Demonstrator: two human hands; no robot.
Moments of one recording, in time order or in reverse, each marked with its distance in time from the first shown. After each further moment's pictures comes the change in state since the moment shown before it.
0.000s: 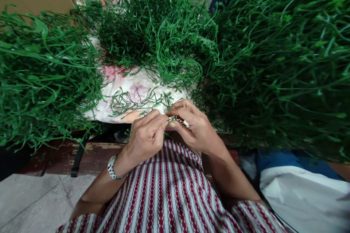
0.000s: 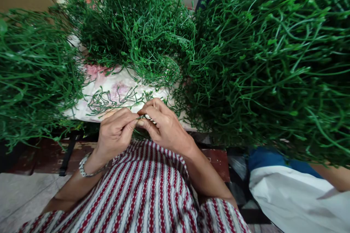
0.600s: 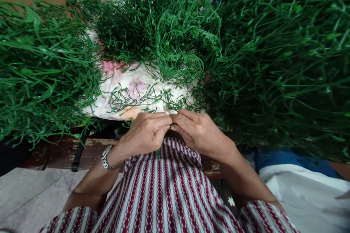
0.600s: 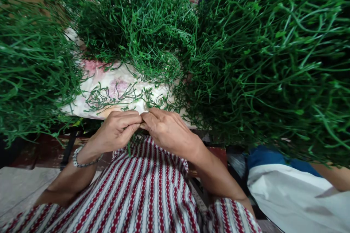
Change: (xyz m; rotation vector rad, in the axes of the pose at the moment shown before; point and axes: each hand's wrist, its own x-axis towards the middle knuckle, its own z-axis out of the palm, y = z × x) left_hand 0.010 -0.006 -0.007 -0.059 -0.355 0.086; right_hand -0.008 -0.006 -0.010 -0.409 -0.327 0.004
